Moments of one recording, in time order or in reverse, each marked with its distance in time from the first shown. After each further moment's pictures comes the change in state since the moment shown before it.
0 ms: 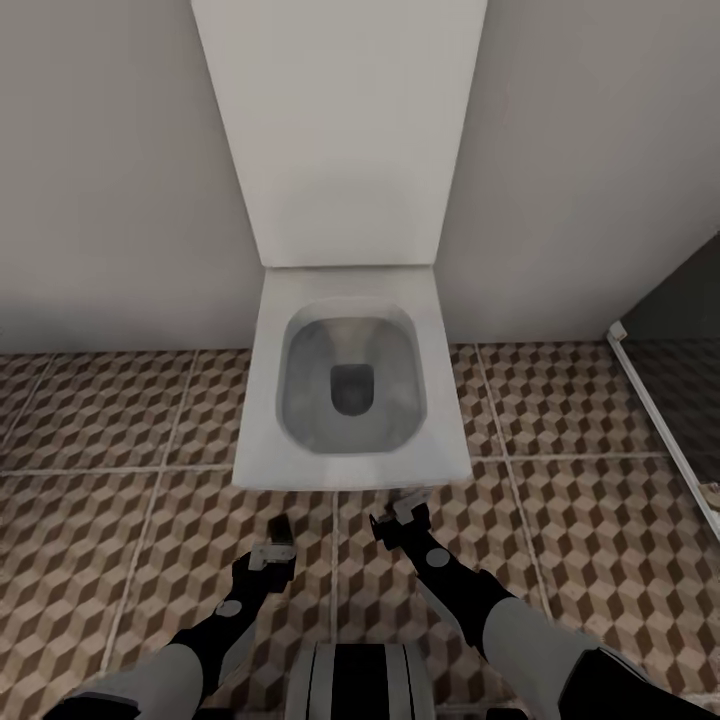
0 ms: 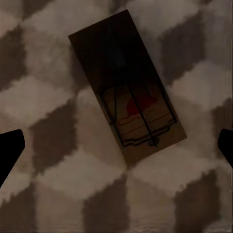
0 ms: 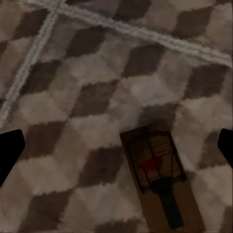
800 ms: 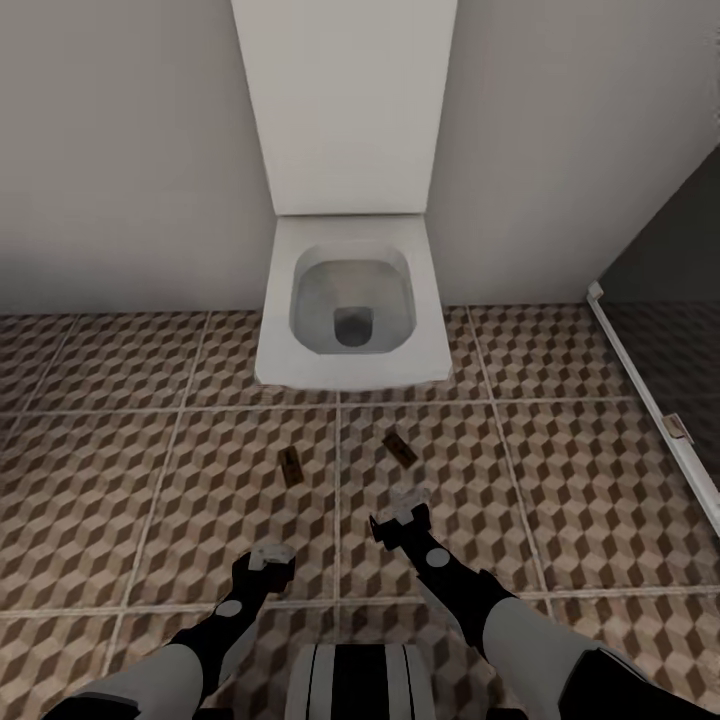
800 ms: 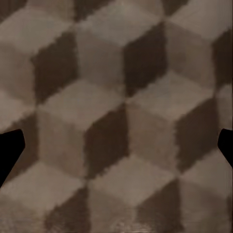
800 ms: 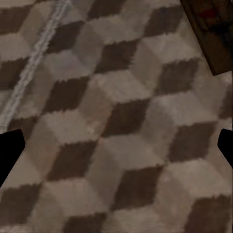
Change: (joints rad) left arm 0.000 0.000 0.000 0.000 0.000 0.000 0.000; right arm 0.000 0.000 0.000 0.000 0.000 0.000 0.000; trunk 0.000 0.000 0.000
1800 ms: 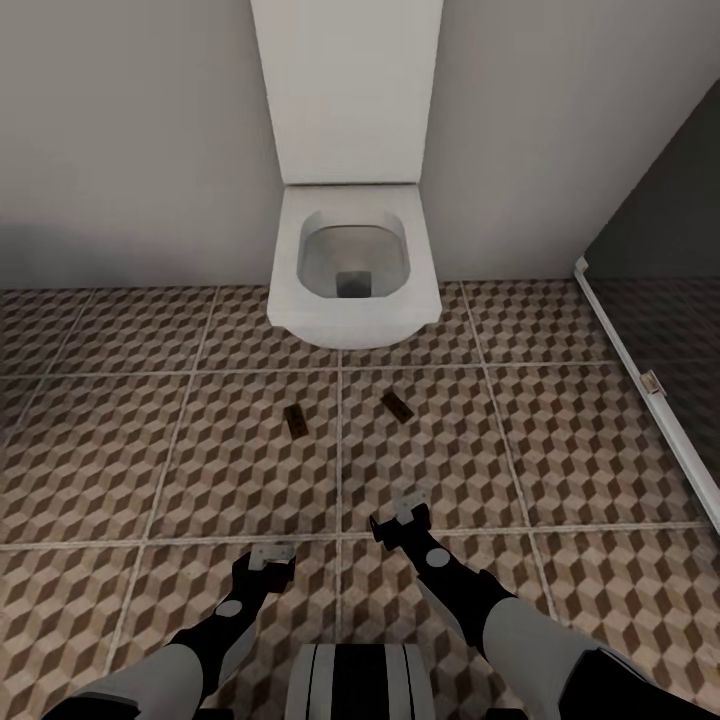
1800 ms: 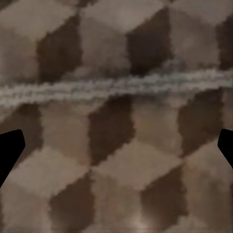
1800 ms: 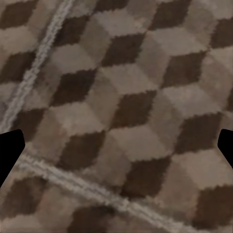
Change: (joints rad) left arm 0.000 0.000 0.000 0.000 0.000 0.000 0.000; right arm 0.000 0.000 0.000 0.000 0.000 0.000 0.000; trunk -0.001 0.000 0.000
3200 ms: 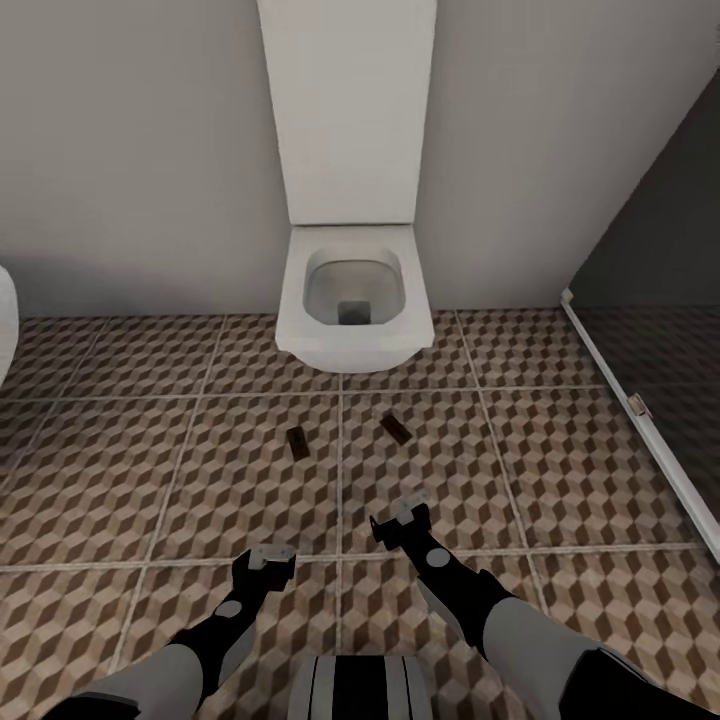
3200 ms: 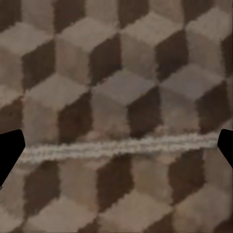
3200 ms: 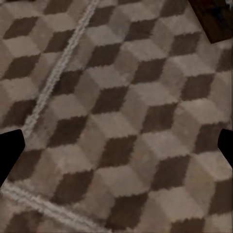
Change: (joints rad) left arm 0.000 0.000 0.000 0.002 0.001 -0.024 0.001; right arm 0.000 -0.001 0.000 0.000 0.000 0.000 0.000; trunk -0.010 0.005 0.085
